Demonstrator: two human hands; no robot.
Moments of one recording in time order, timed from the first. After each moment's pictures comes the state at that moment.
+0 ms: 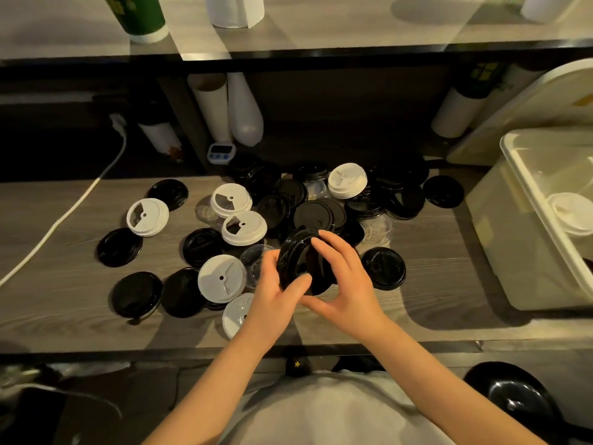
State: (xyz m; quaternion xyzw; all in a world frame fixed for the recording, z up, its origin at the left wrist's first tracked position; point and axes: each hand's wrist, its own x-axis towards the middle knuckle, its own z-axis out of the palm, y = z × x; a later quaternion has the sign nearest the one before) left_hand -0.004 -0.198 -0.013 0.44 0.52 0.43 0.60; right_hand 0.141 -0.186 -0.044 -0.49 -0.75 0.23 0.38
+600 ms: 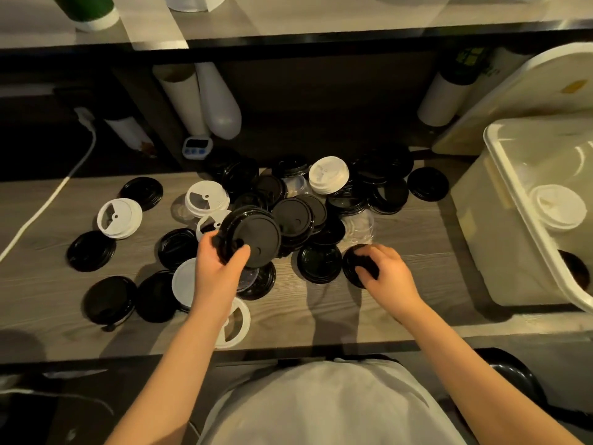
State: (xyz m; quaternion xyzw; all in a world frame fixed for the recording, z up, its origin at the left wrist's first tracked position) left_hand -0.016 -0.151 -0.016 0.36 0.64 0.49 0.48; right_hand 0.246 -0.160 -0.080 -0.67 -0.67 0.25 0.19
